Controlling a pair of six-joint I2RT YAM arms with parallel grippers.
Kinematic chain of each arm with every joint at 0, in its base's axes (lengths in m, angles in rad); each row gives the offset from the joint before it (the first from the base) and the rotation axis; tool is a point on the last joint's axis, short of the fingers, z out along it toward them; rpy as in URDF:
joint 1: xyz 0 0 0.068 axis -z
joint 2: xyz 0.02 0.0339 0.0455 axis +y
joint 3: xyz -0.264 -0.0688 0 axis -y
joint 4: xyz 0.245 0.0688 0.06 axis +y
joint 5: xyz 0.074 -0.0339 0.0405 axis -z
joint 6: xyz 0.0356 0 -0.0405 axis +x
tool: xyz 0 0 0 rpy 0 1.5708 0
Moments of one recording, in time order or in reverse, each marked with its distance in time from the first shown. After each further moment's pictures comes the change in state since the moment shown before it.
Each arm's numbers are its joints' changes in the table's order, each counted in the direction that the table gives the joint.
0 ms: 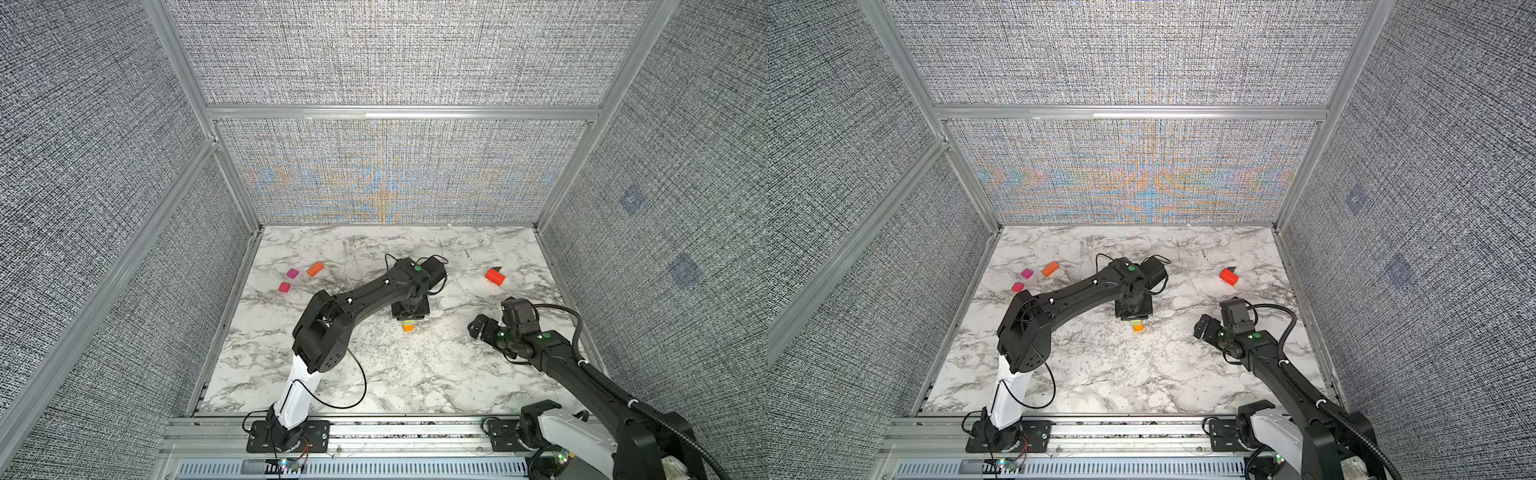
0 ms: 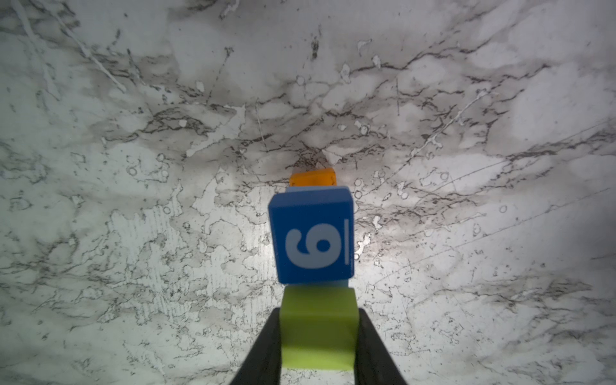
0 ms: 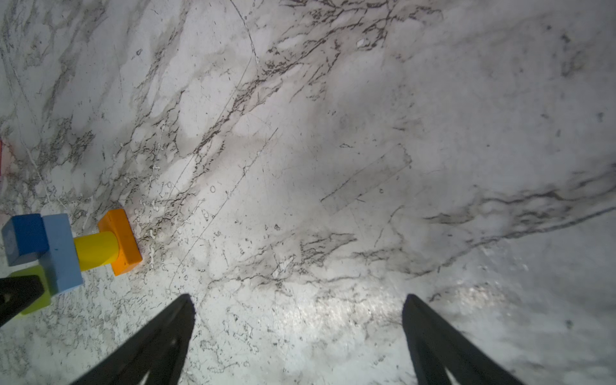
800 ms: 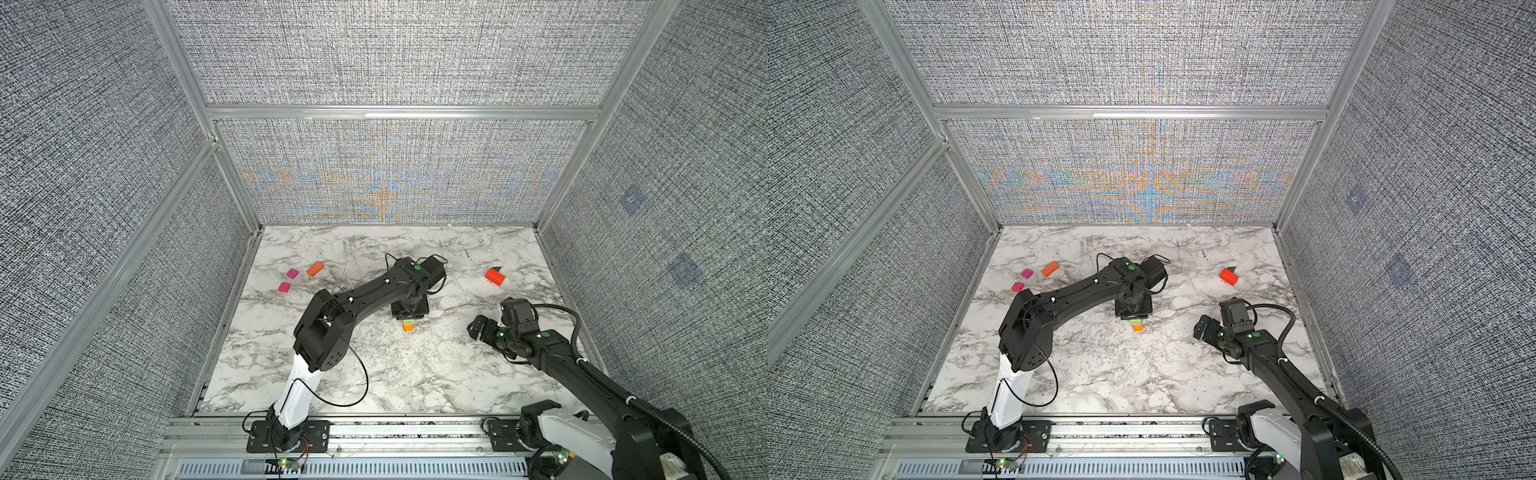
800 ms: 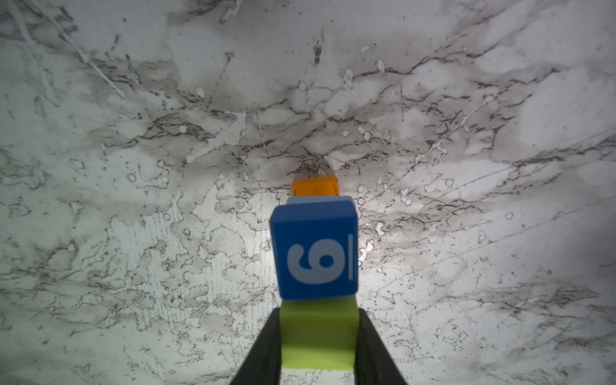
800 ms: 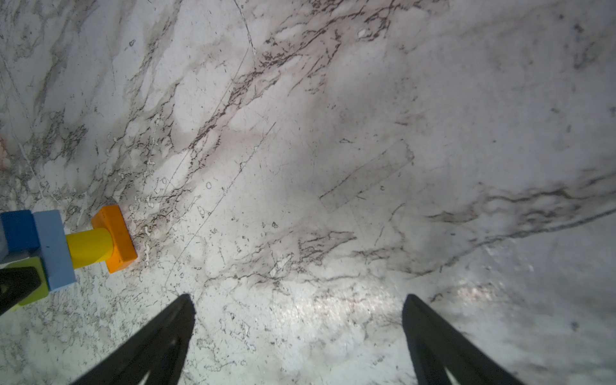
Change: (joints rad) left arm -0.010 0.013 0.003 0.000 0.000 0.007; right arm 0.002 0.018 0.000 0.000 -0.011 -0.009
